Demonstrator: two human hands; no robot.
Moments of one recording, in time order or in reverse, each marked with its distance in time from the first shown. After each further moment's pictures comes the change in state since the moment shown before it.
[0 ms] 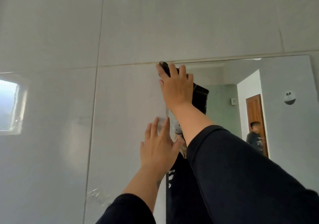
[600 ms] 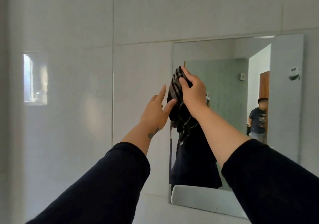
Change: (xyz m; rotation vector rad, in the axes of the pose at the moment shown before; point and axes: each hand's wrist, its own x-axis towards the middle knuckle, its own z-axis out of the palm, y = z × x) left_hand -0.044 0.014 -0.065 -0.346 -0.009 -0.003; right_hand -0.089 0.010 -0.102 1.057 -0.308 0.542
